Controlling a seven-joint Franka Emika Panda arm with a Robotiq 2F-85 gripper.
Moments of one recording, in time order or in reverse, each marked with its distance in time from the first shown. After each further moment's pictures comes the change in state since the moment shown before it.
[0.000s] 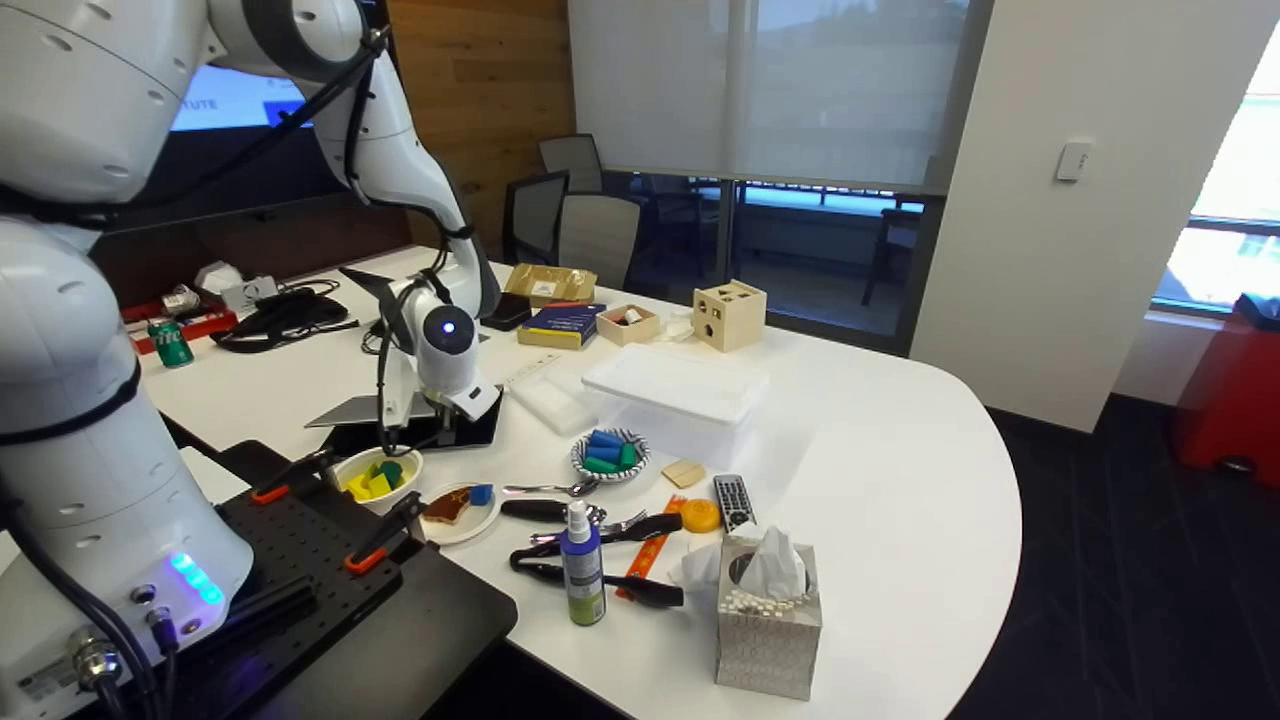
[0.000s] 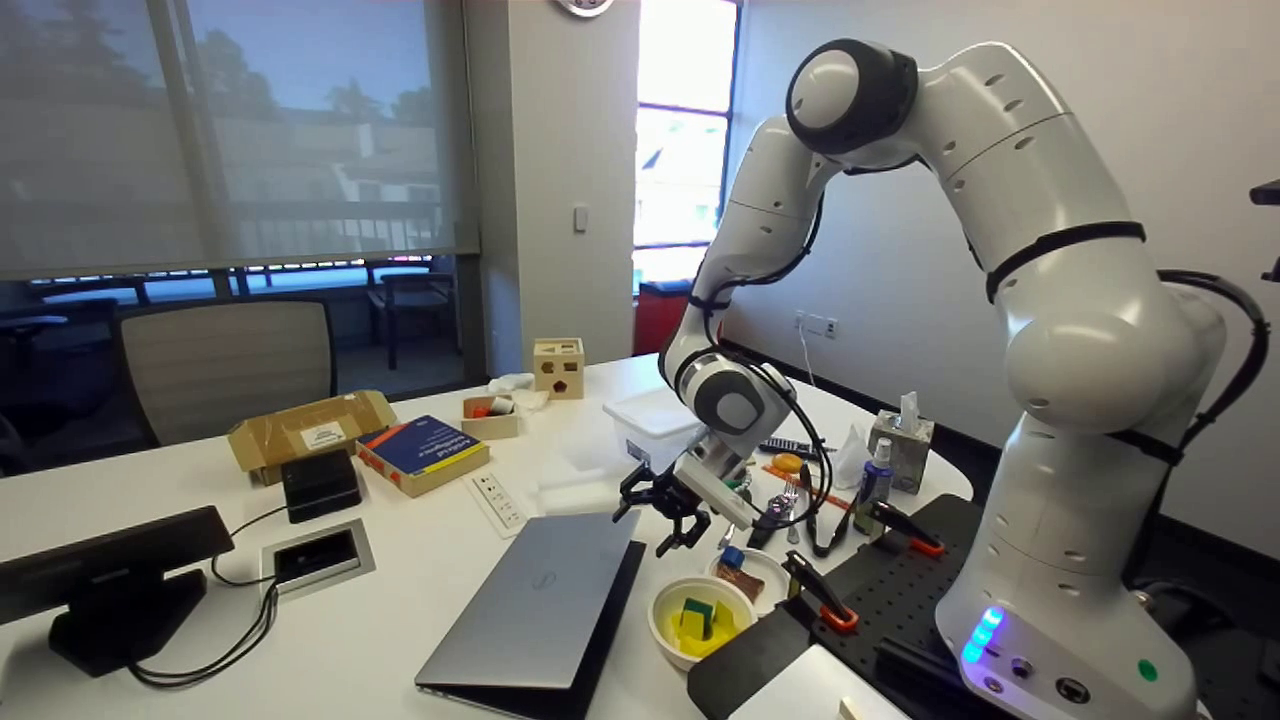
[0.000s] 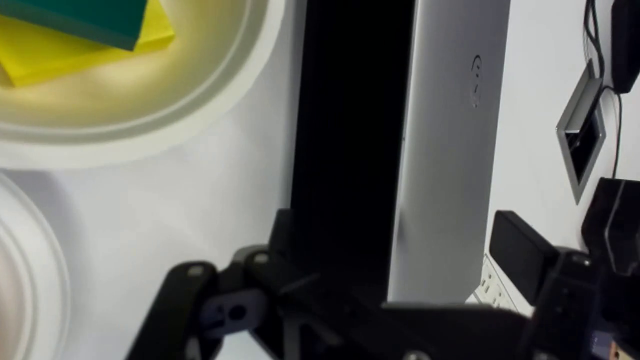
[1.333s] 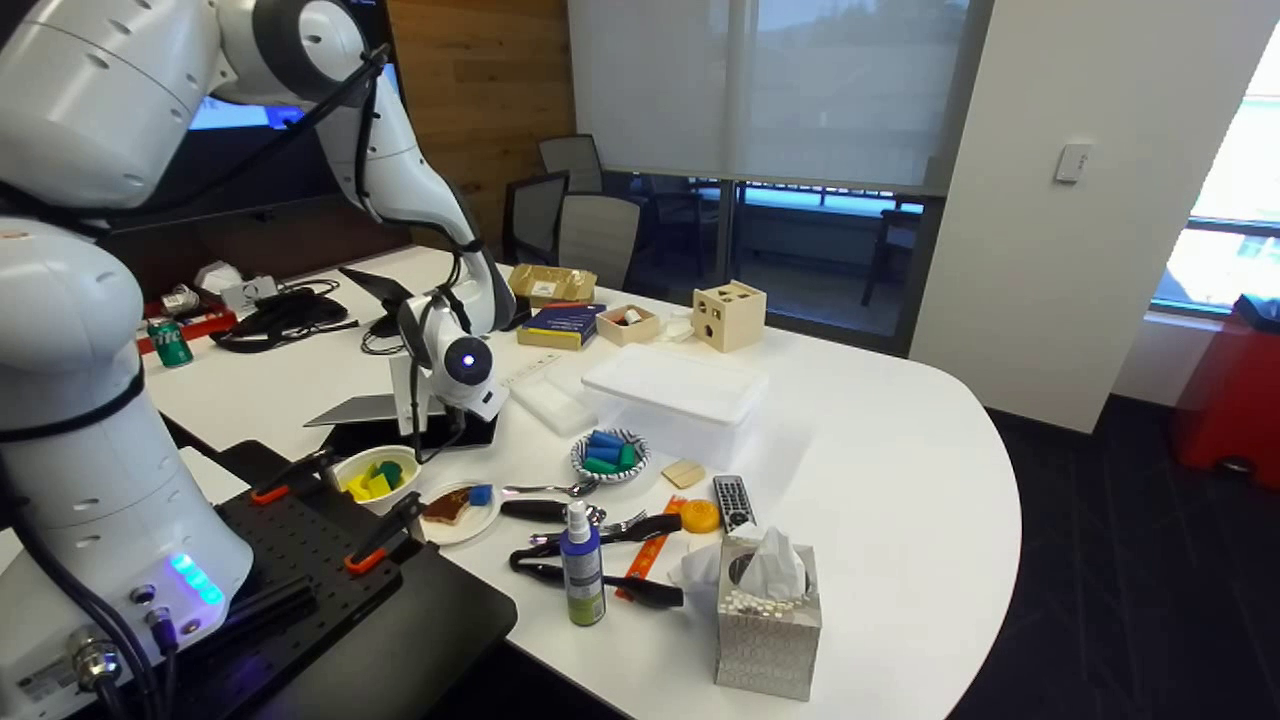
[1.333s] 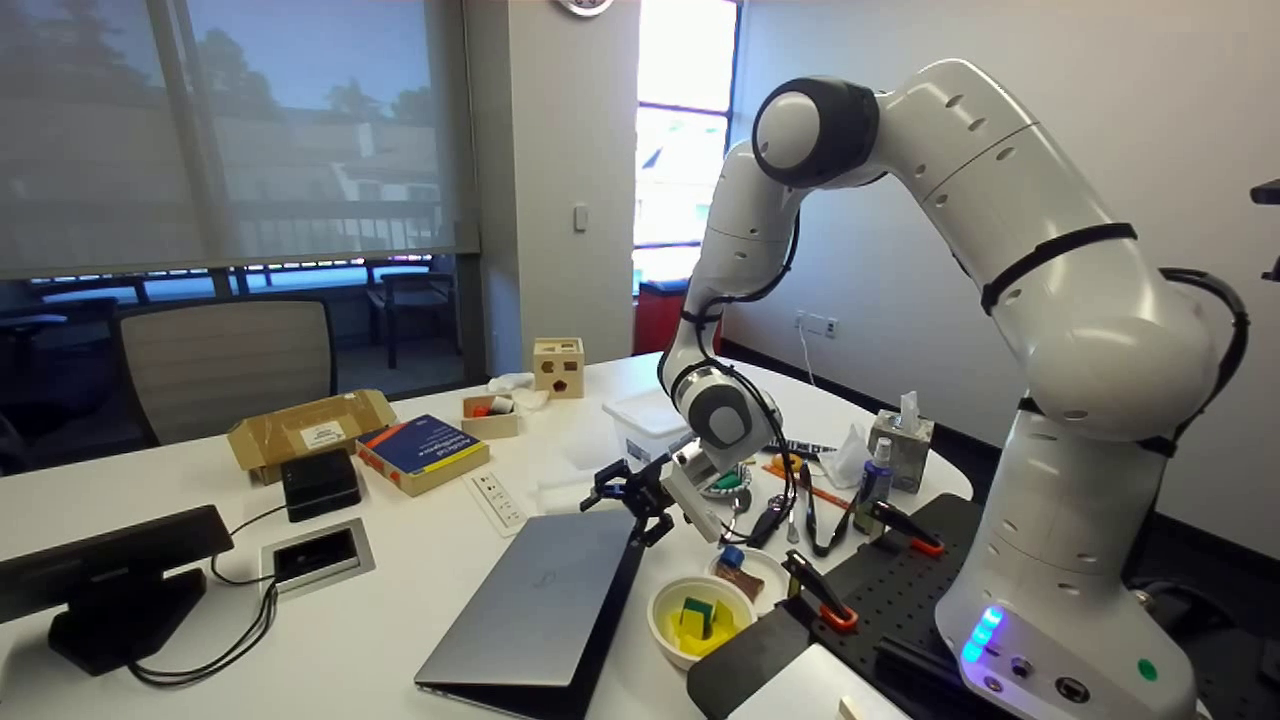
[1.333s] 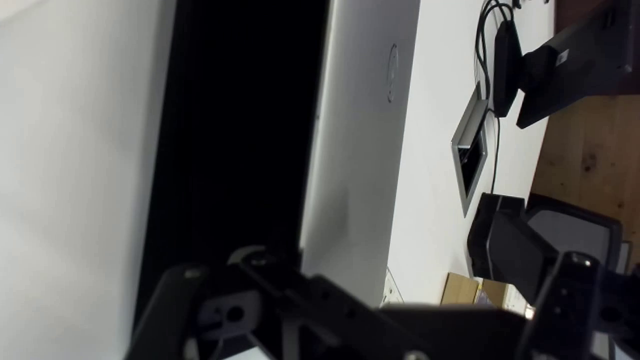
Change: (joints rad) arm 0.167 0.095 -0.188 0.096 0.078 -0.341 -0.129
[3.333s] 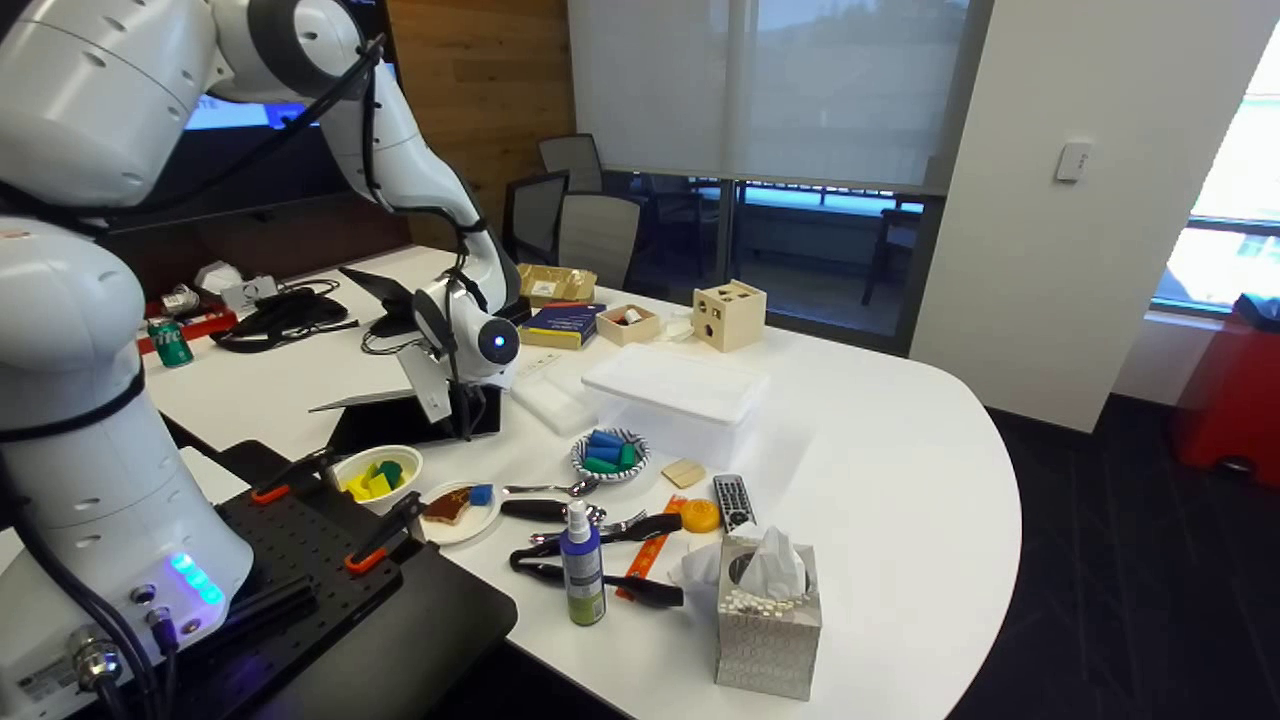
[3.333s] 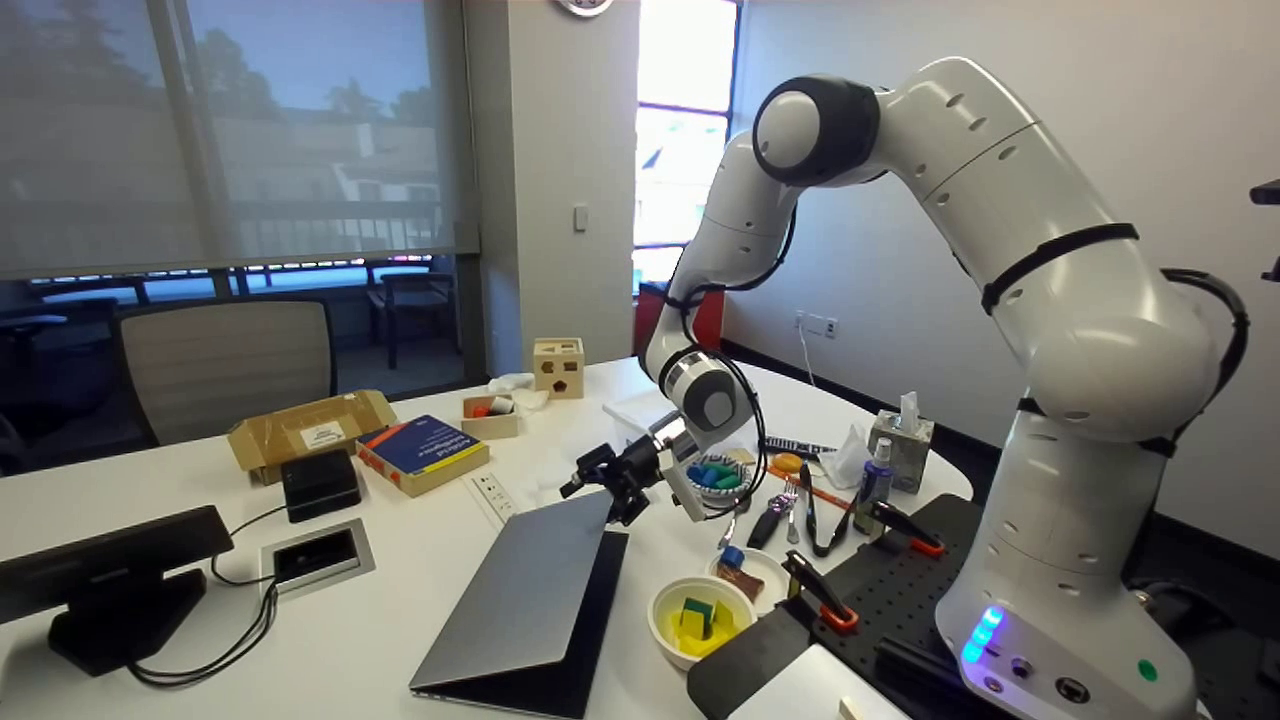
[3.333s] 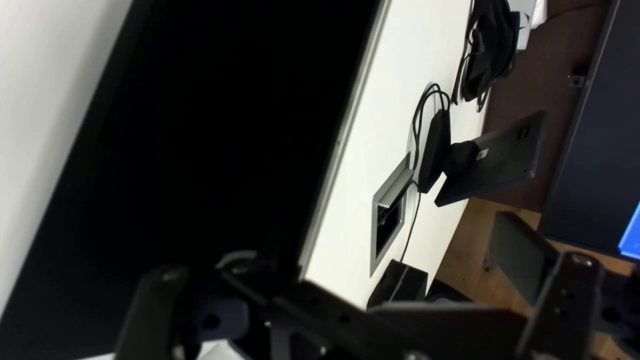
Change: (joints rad) arm 0.010 -0.010 -0.022 0.075 -0.217 -0.107 -0.106
